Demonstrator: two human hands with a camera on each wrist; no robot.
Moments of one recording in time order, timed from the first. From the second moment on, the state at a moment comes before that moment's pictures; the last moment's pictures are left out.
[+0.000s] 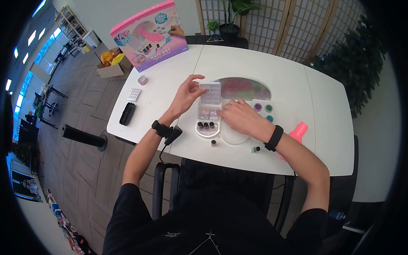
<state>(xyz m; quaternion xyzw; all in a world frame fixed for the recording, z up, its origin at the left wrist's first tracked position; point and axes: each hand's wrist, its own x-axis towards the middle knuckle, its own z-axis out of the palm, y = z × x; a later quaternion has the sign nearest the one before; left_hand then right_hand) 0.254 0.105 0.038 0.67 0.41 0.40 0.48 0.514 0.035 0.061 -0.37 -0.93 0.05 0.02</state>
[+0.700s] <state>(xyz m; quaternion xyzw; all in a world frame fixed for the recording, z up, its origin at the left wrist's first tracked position) 0.245 0.111 0.008 0.70 0.50 0.36 0.37 0.564 0.012 0.113 -0.43 -0.89 0.03 0.14</state>
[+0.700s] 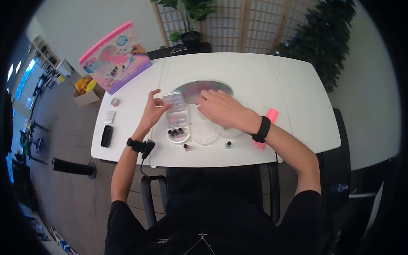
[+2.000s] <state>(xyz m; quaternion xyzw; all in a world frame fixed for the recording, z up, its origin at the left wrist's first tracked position) 0.330 0.086 0.093 0.72 0.38 0.13 0.57 0.584 0.058 0.096 -0.48 -0.67 0.54 0.19</state>
